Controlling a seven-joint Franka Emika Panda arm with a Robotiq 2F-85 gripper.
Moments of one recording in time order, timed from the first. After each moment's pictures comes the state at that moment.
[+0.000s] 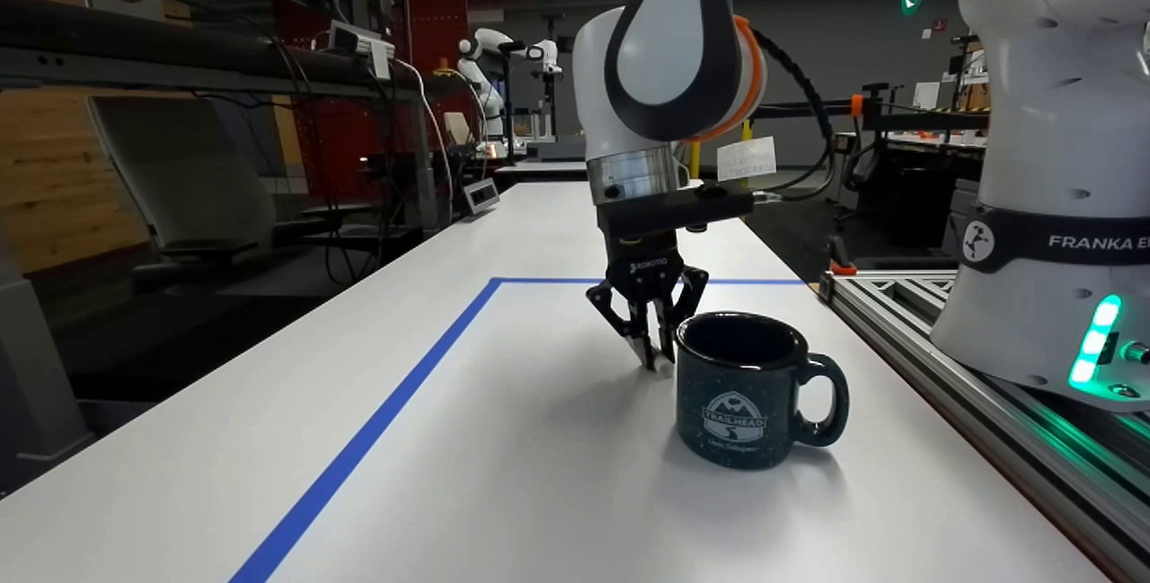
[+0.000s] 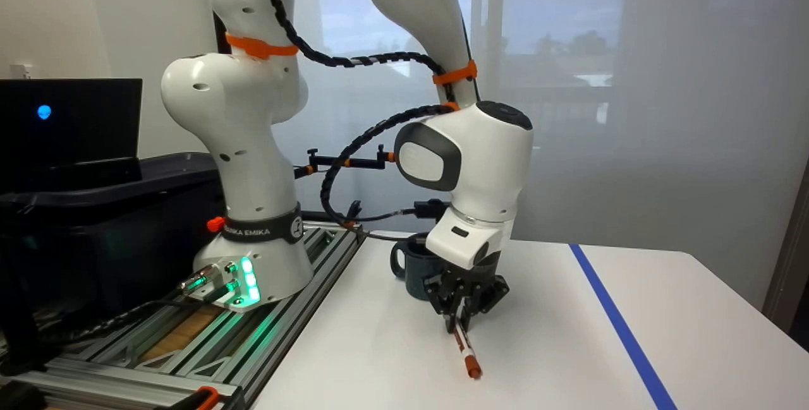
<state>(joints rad) 0.00 0.21 -0.08 -2.75 0.33 2.81 0.83</state>
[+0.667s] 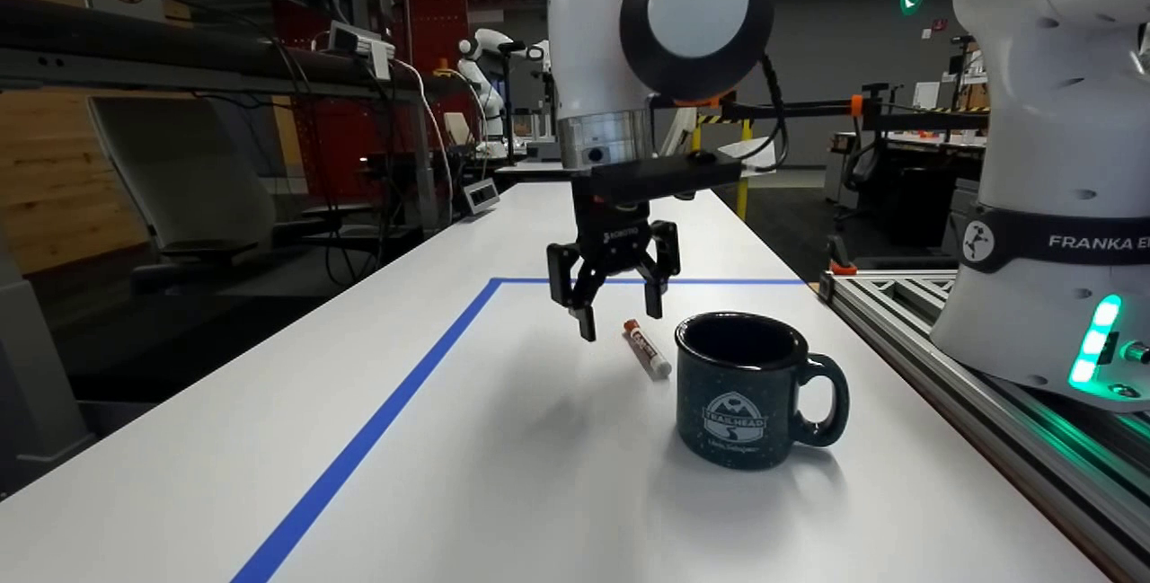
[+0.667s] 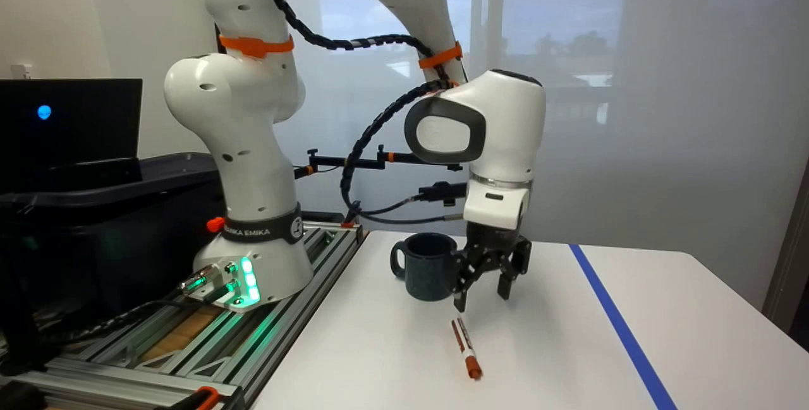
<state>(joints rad) 0.06 0.11 -0.11 -2.74 0.07 2.79 0.82</state>
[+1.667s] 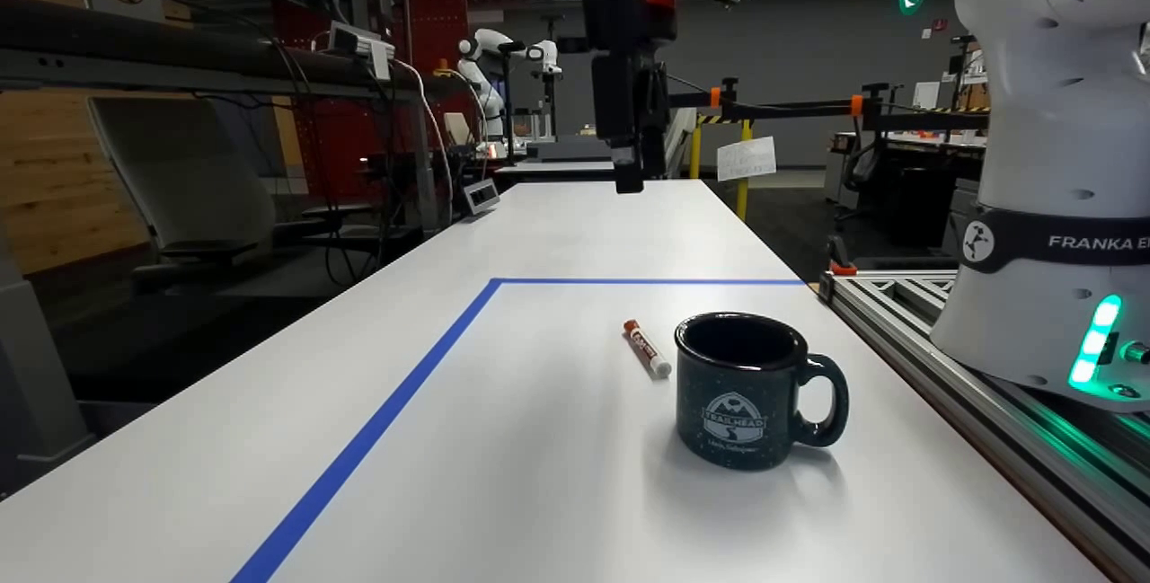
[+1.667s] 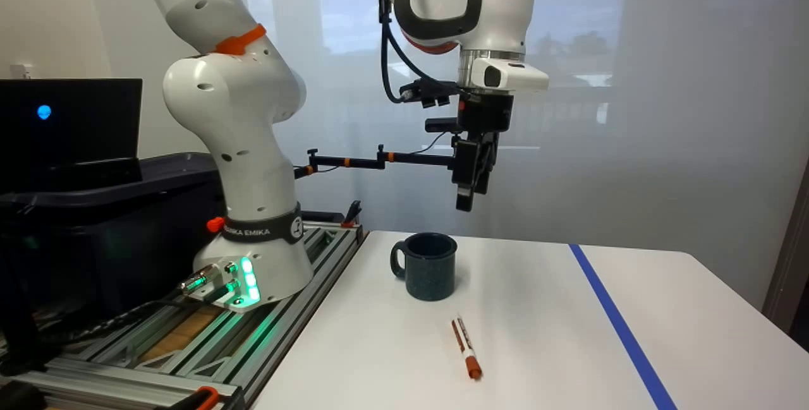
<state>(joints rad) 0.03 -0.41 0.00 -2.74 -0.03 2.27 0.30</state>
